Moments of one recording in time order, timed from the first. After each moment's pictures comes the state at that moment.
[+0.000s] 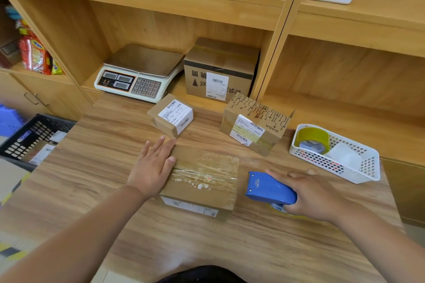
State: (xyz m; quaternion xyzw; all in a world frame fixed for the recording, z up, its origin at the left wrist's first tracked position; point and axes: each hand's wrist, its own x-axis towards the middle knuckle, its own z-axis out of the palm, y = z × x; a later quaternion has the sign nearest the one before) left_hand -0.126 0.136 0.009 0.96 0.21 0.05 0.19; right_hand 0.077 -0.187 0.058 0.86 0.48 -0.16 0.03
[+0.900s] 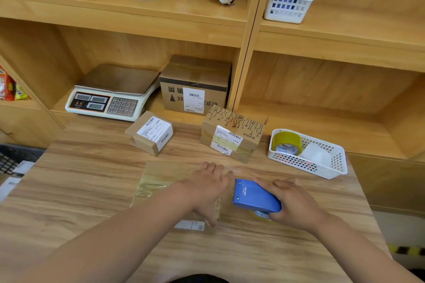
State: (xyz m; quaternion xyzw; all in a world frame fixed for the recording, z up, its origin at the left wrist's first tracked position) left_hand -0.038 0.028 0.064 0.98 -0.12 -0.17 -0.01; right_hand 0.060 -0.211 0.033 0.89 0.45 -0.09 -0.07
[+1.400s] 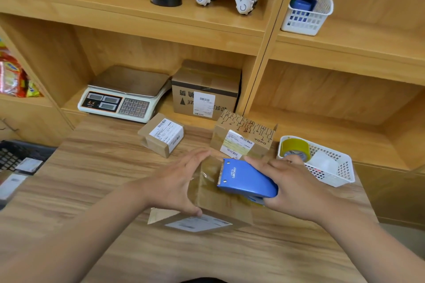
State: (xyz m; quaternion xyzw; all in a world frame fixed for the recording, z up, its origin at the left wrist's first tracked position) left_hand -0.105 0.116 0.096 0.96 -0.04 -0.08 0.26; right_hand 0.021 -0.138 0.137 0.87 0.48 -0.03 -0.03
